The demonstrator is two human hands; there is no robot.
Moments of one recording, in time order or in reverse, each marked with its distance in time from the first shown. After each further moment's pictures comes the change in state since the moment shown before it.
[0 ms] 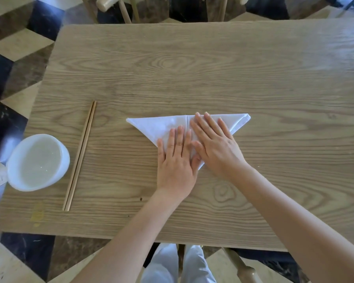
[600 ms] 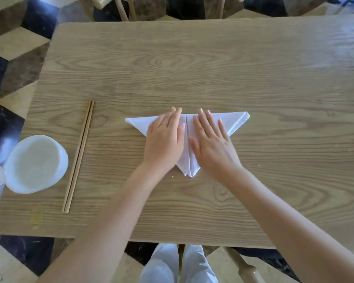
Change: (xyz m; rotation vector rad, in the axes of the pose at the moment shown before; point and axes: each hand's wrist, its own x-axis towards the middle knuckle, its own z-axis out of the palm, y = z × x) left_hand 0.052 -0.025 -0.042 -0.290 0.020 -0.035; right_hand 0.004 -0.021 -0.004 -0.022 -0.047 0.156
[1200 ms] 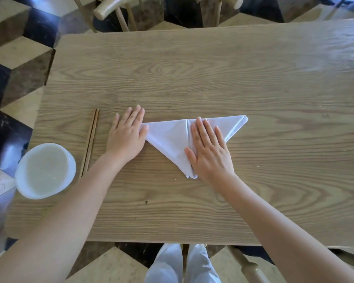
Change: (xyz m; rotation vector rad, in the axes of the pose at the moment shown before) left_hand 0.019 -0.092 -0.035 0.326 -0.149 -0.047; right_hand -0.005 -0.007 0.023 -0.102 0.032 0.041
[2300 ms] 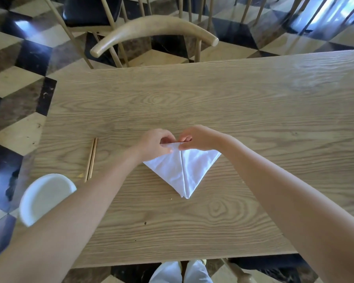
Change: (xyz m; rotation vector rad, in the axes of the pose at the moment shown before) left_hand 0.038 0.071 -0.059 -0.450 -0.323 0.190; right_hand 0.092 0.027 -0.092 0.496 -0.518 -0.116
